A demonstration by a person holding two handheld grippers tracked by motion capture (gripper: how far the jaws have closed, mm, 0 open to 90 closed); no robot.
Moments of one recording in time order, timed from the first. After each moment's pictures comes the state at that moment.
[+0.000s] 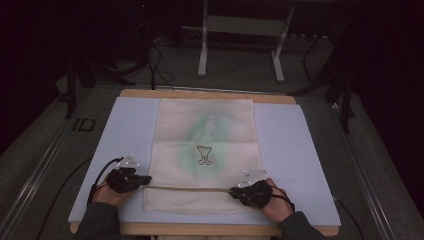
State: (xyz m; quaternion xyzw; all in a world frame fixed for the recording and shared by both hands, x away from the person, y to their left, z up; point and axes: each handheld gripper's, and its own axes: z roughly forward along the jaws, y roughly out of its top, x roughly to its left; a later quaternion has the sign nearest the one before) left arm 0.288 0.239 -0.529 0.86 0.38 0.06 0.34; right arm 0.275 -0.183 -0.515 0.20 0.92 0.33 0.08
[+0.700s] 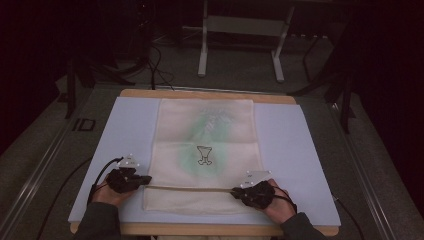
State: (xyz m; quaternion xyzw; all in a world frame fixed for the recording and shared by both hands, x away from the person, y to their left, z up) left arm 0.288 0.239 -0.529 0.86 0.38 0.06 0.34; right arm 0.273 -0.188 -0.514 0.20 0.92 0.34 0.08
